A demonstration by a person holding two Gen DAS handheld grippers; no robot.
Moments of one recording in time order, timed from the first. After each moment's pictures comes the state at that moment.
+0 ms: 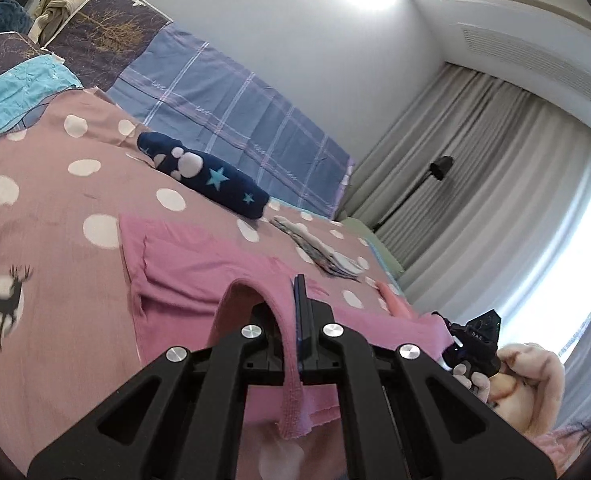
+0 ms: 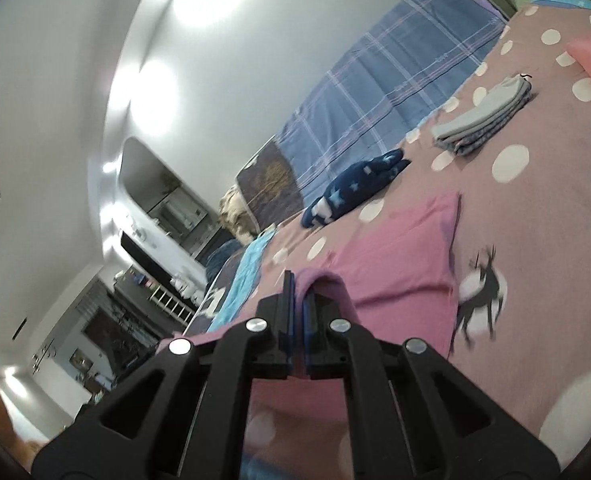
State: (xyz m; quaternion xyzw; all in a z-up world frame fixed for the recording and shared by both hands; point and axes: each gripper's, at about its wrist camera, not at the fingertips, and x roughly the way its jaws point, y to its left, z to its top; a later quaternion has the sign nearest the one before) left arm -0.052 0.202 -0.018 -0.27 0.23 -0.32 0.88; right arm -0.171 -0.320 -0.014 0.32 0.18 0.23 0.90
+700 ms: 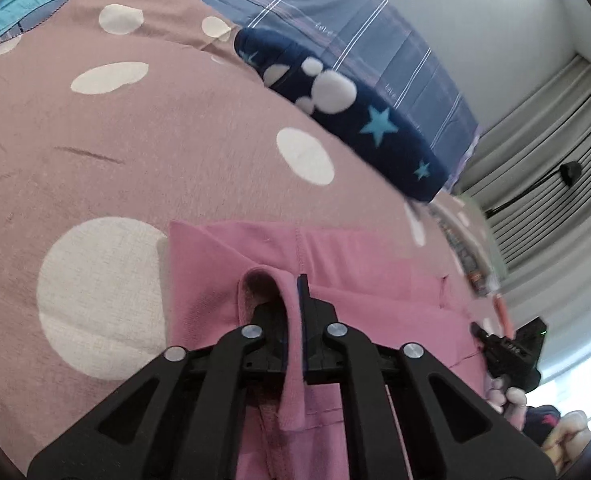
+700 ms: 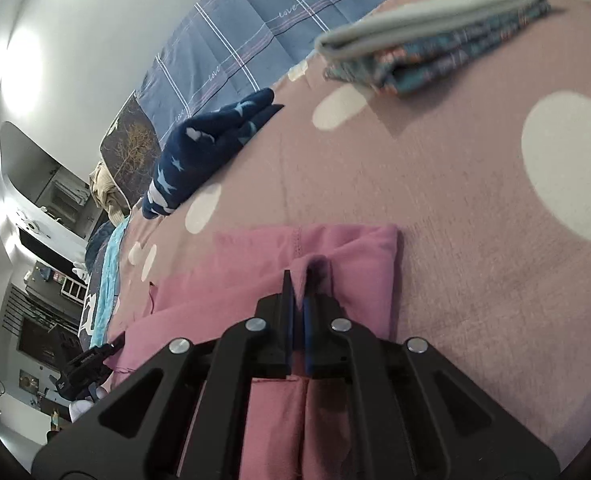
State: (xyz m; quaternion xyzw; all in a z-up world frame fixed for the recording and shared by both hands) left arm 0.184 0.179 -0.140 -0.28 0.40 -0.19 0.85; right arm 0.092 -0.334 -0.128 0.30 0.35 0.08 0.88
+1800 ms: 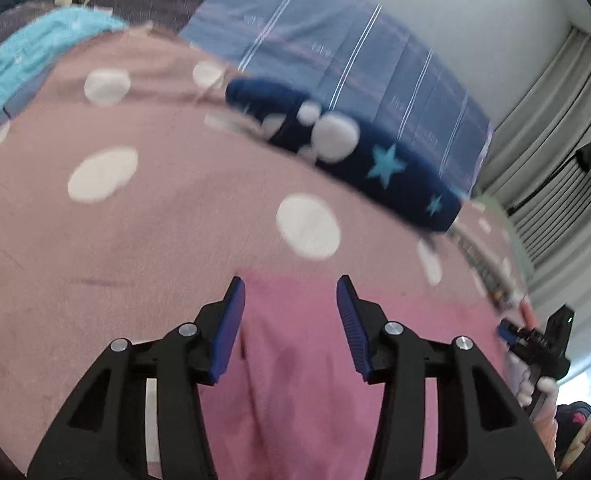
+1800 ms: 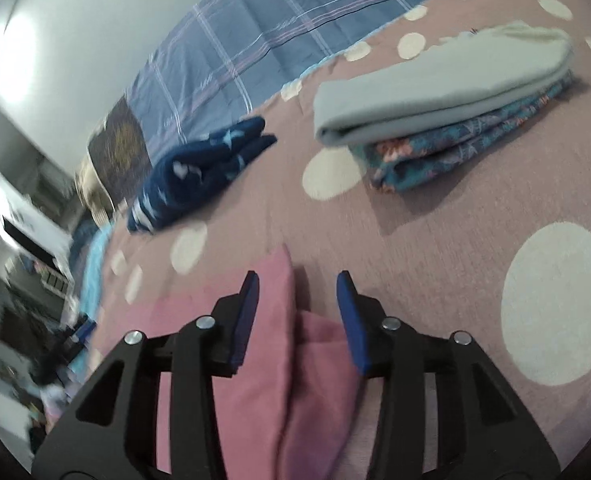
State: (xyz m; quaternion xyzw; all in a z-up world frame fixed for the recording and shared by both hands) left arm 0.225 0.178 -0.106 -0.21 0.40 -0.15 0.88; right arm 0.126 -0.350 -0.092 0.25 0.36 0.06 0.90
